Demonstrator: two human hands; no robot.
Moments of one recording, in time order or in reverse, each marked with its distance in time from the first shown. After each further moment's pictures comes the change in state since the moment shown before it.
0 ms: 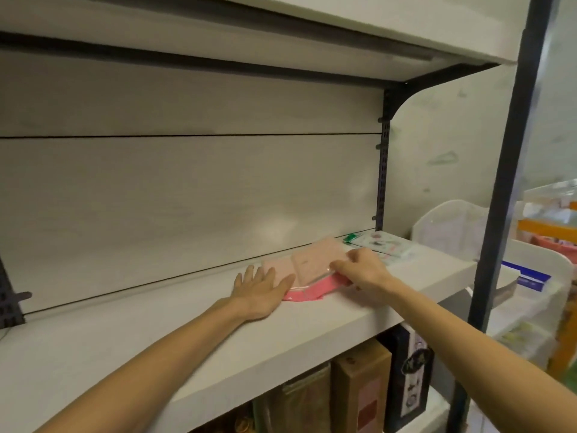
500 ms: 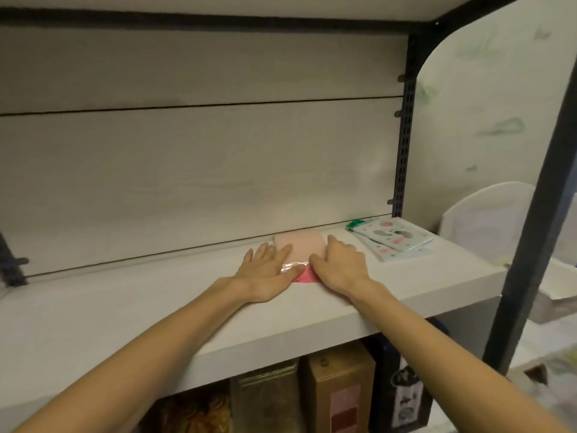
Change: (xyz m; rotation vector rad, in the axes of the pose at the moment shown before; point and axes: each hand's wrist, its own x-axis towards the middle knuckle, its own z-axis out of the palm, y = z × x) left_hand 0.037 0.070 0.019 0.045 0.021 -0.061; right_hand 0.052 0.039 0.014 -0.355 -0.064 -0.257
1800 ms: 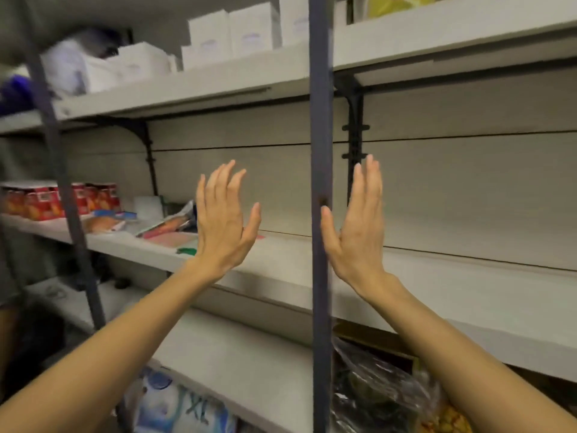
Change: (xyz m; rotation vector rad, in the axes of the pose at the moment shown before) left_hand -0.505 -0.343 -0.161 0.551 1.307 -0.345; right_hand -0.251 -0.477 0.053 0.739 0.601 -0.975
